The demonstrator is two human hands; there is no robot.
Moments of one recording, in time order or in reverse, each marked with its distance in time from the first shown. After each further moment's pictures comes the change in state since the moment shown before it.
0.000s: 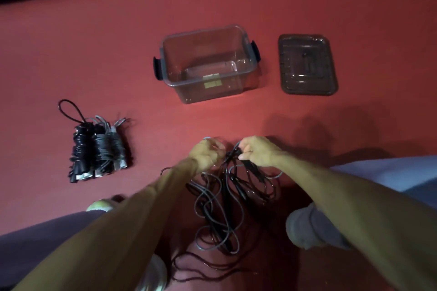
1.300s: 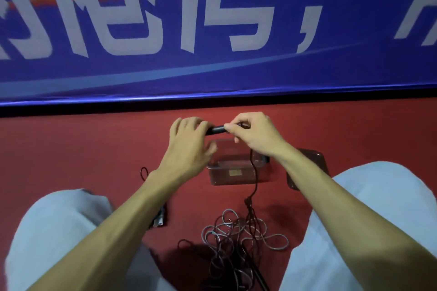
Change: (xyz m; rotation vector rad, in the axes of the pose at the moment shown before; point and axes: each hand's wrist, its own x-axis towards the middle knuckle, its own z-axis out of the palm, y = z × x) left_hand -0.255 0.134 -0.091 0.844 0.972 0.794; right_hand -0.216 -0.235 -0.126 0.027 0.587 -0.743
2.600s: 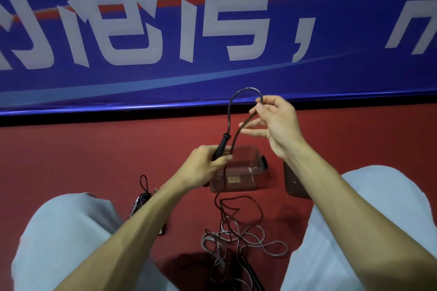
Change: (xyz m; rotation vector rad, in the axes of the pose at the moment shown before) left_hand -0.002 0.018 0.011 -0.709 -0.356 -0.176; right_hand -0.007 -0.019 -0.028 0.834 0.307 0.196
